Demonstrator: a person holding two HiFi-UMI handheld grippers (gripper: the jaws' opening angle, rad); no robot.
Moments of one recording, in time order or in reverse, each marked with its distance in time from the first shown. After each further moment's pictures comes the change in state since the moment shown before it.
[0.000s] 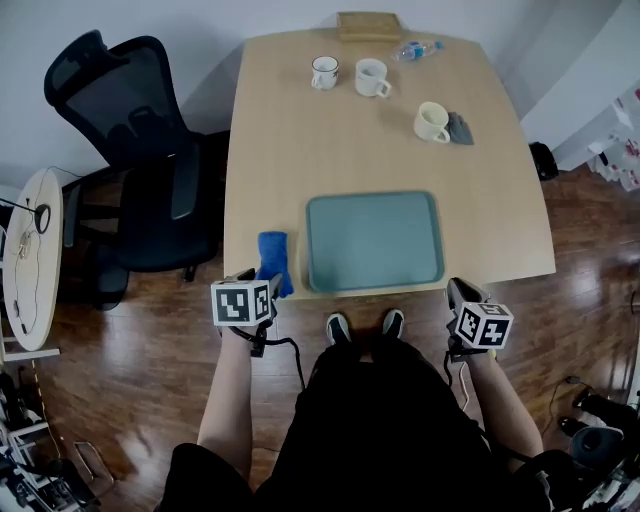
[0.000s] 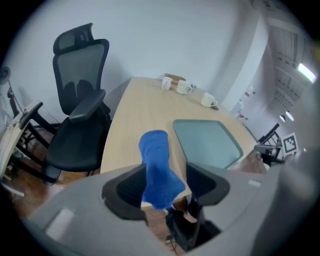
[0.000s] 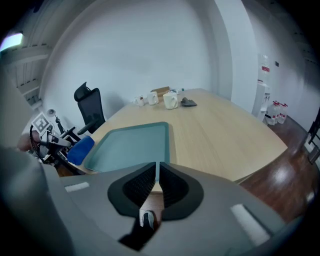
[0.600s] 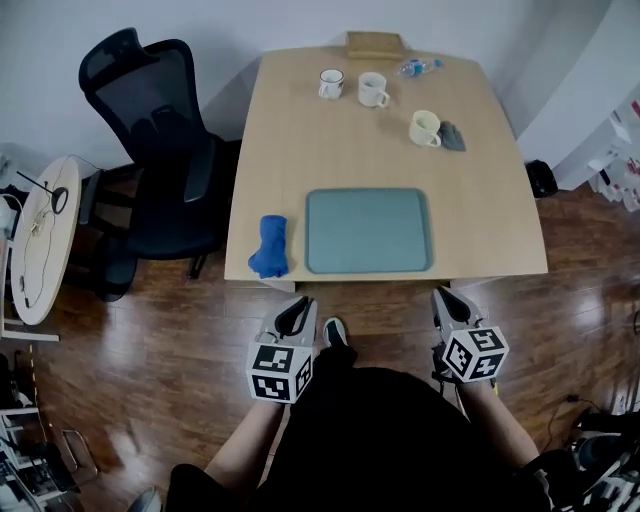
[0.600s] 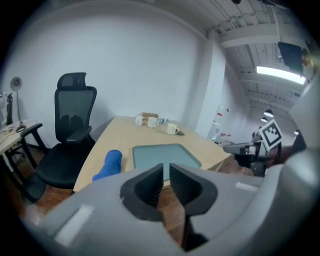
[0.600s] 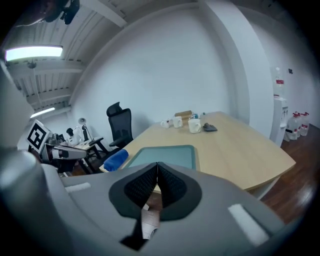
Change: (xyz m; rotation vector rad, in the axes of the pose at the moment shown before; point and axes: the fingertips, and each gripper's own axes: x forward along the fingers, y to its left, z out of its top) left arm -0.105 -0.163 -0.045 0.140 -0.449 -0.111; right arm -0.104 0.076 0.018 -0.111 -0.254 0.214
